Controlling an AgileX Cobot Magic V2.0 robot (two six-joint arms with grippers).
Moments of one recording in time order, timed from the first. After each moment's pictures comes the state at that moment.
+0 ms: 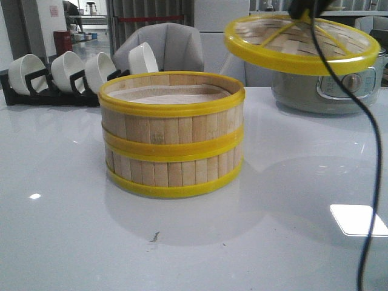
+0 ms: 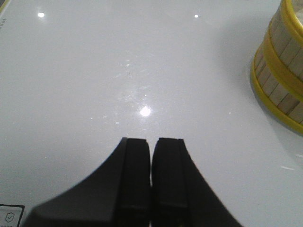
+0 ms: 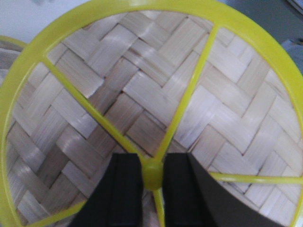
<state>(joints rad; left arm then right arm) -0.09 0.78 -0.54 0.11 0.45 -0.17 0.27 1.84 -1.90 0.02 1.01 0.03</state>
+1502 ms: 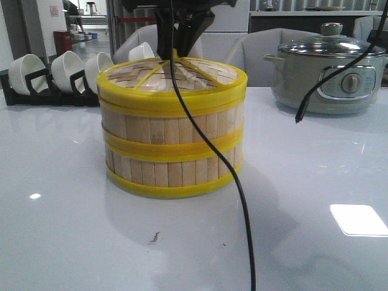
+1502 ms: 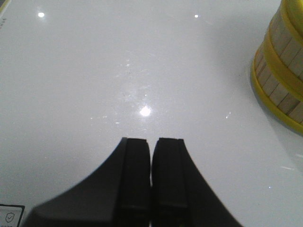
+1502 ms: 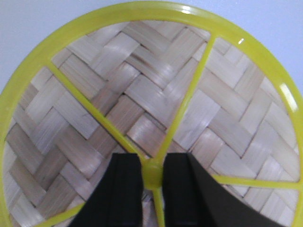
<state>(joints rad) -0.09 0.78 -0.54 0.11 0.45 -0.17 0.58 2.19 -2.29 -0.01 1.15 0.03</state>
